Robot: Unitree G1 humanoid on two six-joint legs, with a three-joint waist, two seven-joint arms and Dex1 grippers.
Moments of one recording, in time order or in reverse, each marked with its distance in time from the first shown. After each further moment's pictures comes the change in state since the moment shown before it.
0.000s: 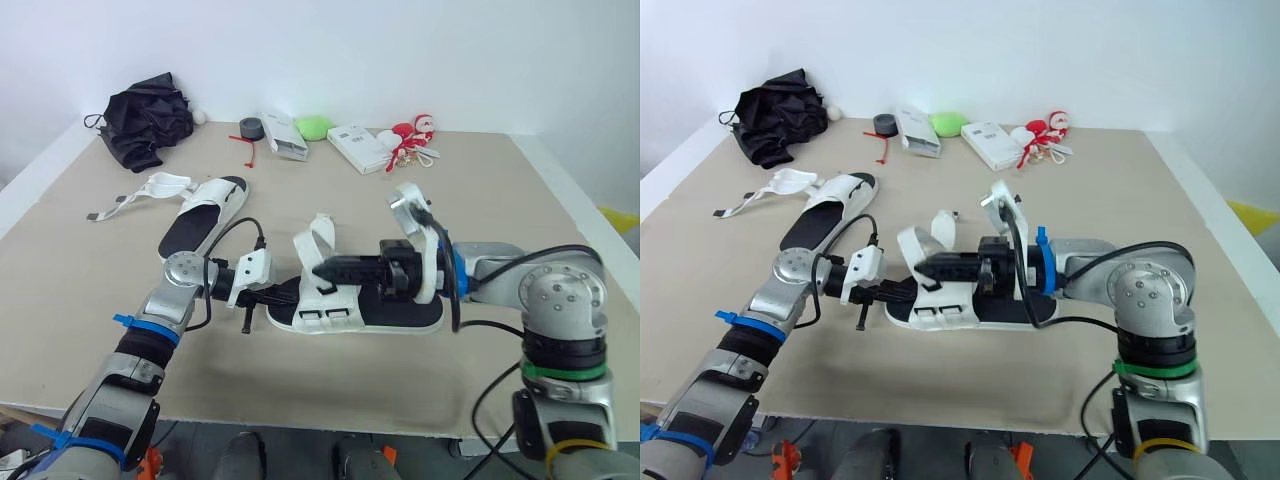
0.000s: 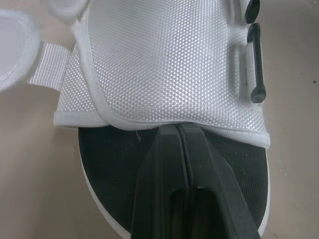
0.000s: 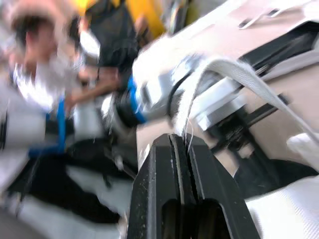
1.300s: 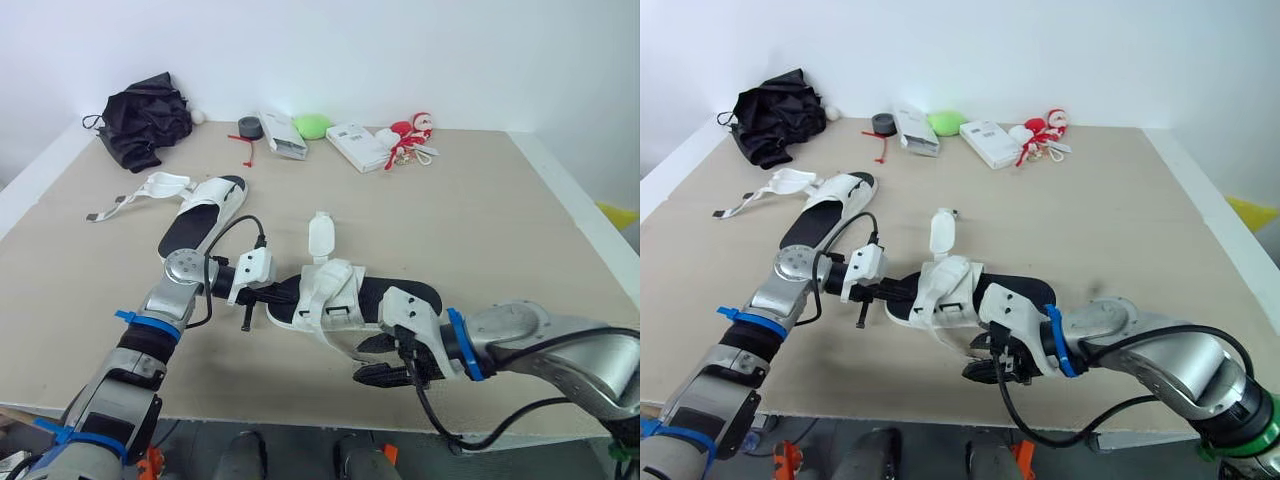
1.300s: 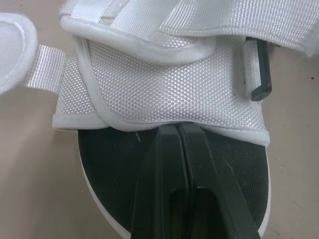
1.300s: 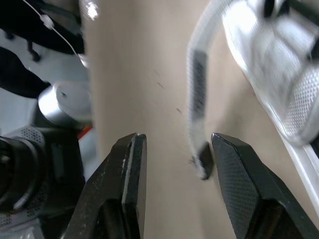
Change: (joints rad) left arm -0.010 0.002 -0.001 0.026 0.001 -0.032 -0.010; right arm 0.230 -0.569 0.498 -0.407 -0.422 -0.320 0.295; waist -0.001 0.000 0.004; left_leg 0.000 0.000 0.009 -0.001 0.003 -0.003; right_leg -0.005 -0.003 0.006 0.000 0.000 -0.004
